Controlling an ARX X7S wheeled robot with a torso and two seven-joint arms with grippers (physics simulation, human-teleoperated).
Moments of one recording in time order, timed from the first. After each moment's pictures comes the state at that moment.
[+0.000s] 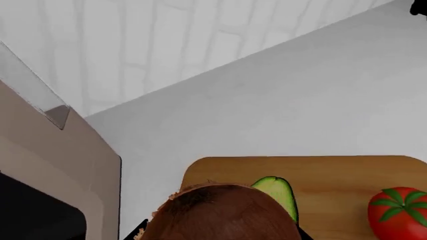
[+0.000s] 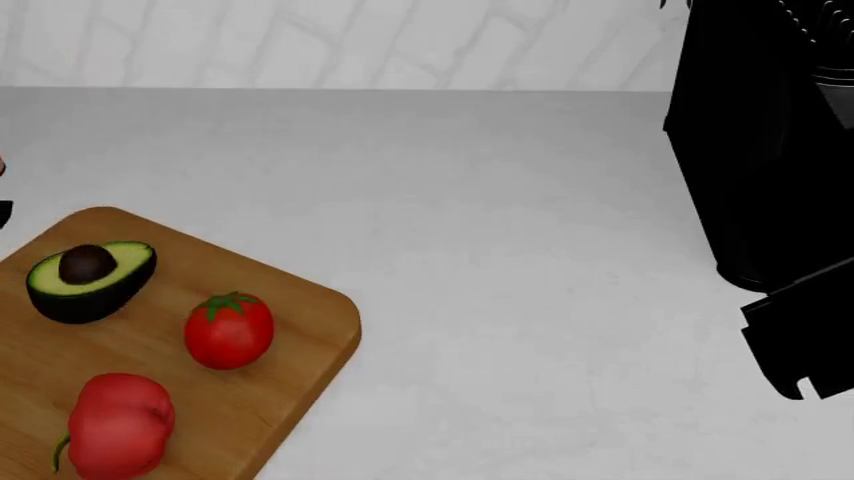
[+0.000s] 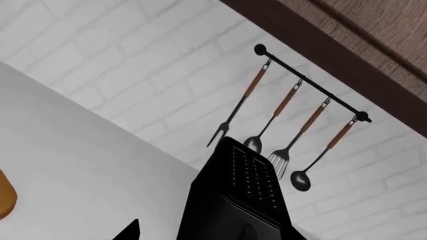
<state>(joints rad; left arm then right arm) -1.51 -1.02 0.84 0.10 -1.48 -1.17 -0.33 2.17 1.08 -0.83 -0.32 2.56 1.46 1.35</state>
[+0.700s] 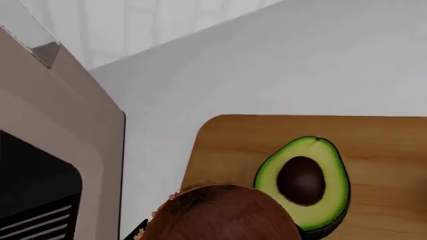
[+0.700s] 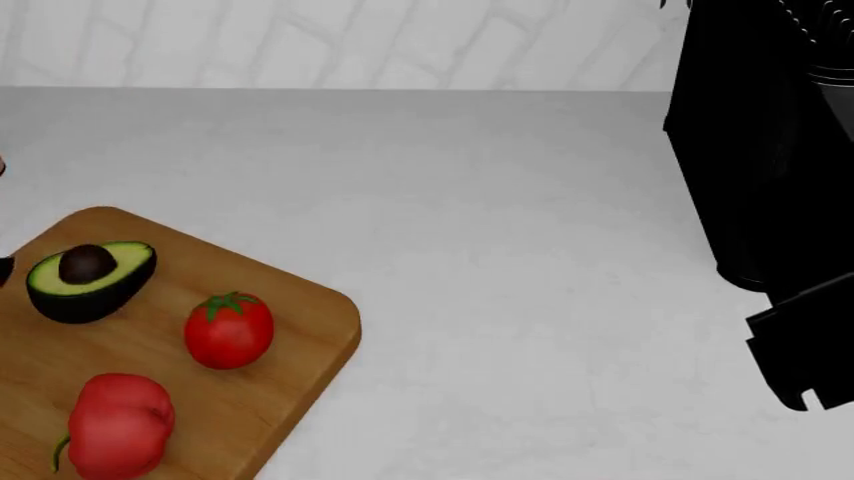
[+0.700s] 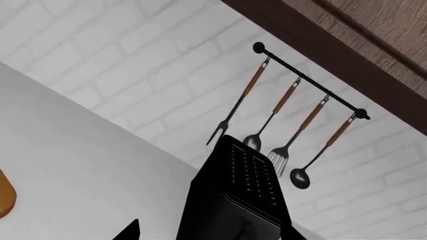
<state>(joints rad) -1.40 -1.01 0.91 0.02 -1.37 -1.10 -0.29 2.18 1.10 -0.85 -0.34 2.56 1.44 1.33</state>
